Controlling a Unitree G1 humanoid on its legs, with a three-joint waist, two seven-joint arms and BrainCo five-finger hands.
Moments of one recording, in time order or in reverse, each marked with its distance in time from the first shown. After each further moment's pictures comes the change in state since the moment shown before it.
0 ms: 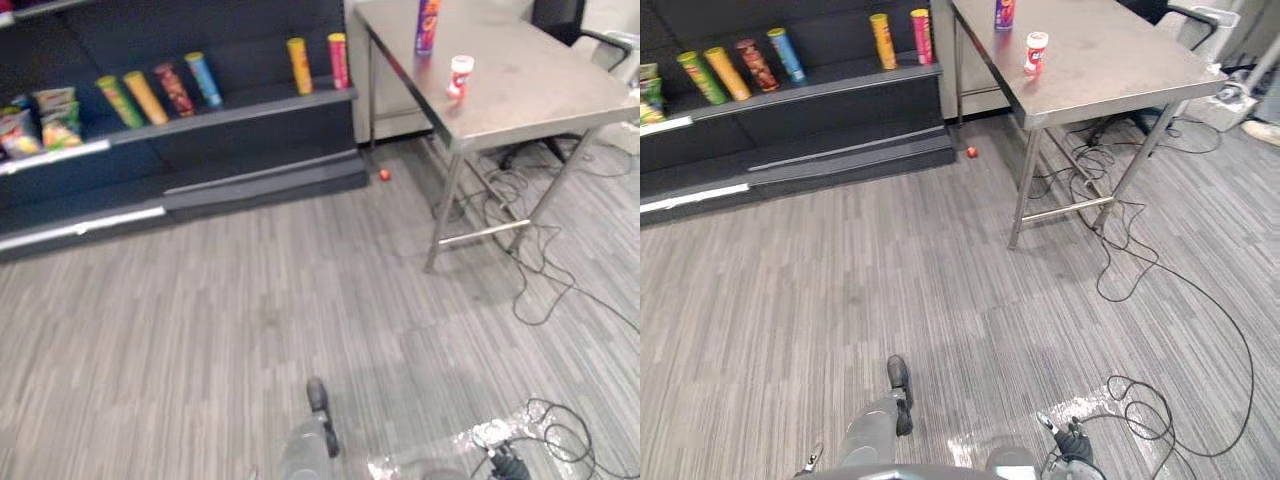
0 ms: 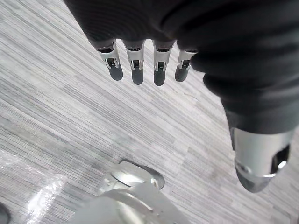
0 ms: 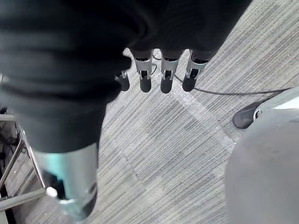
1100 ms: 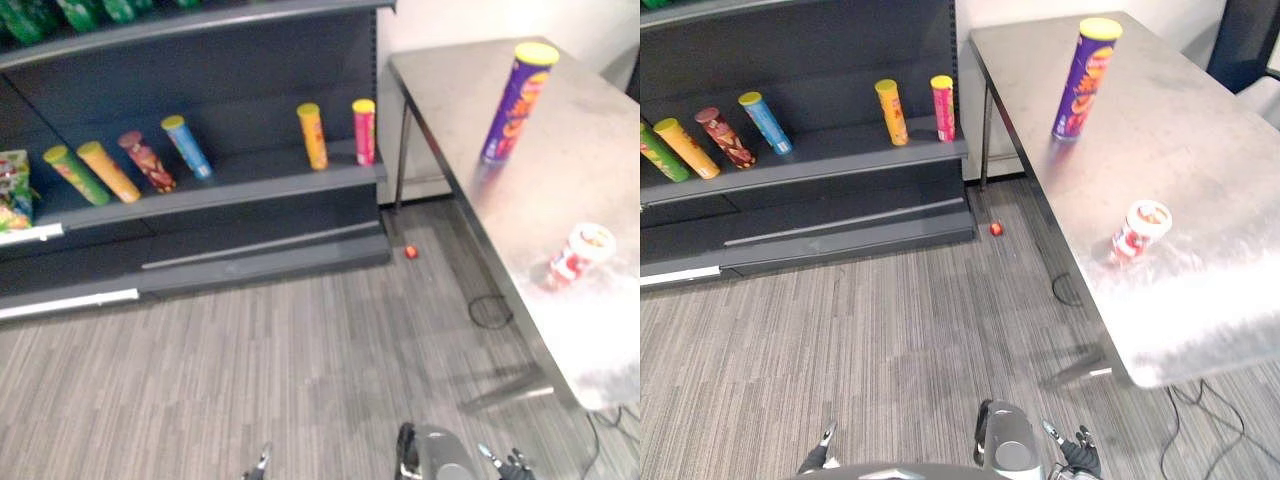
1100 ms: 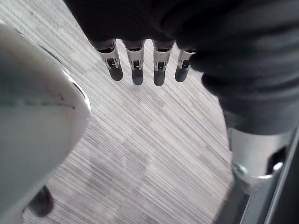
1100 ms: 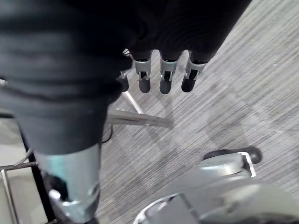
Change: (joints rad) left arm -0.125 -0.065 0.140 0.017 0.128 0.031 0.000; right arm 0.076 0.018 -0.044 -0.103 -0.017 0.009 -0.005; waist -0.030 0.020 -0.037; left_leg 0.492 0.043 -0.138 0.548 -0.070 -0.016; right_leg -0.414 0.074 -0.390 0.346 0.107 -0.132
